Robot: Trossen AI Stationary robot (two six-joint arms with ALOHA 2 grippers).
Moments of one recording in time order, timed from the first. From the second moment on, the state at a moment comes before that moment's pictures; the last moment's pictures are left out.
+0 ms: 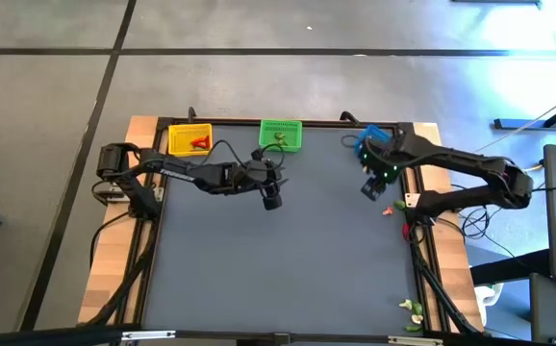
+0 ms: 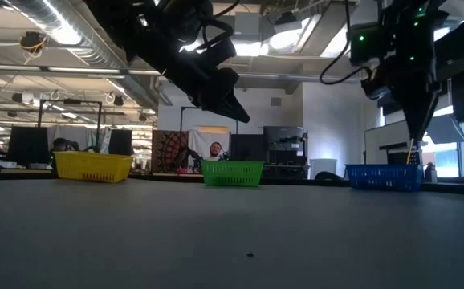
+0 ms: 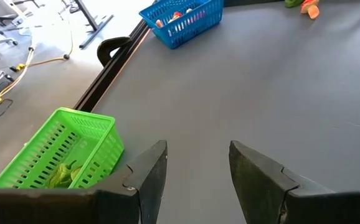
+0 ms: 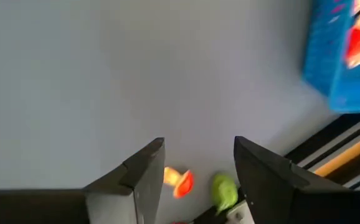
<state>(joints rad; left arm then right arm) 0.10 1.68 0.92 0.22 -0.37 0.11 -0.47 1.18 0.89 -1.21 0.00 0.26</state>
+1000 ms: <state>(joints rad) 0.04 1.68 0.92 0.22 -0.37 0.10 -0.18 1.52 0.89 -1.36 -0.02 0.63</state>
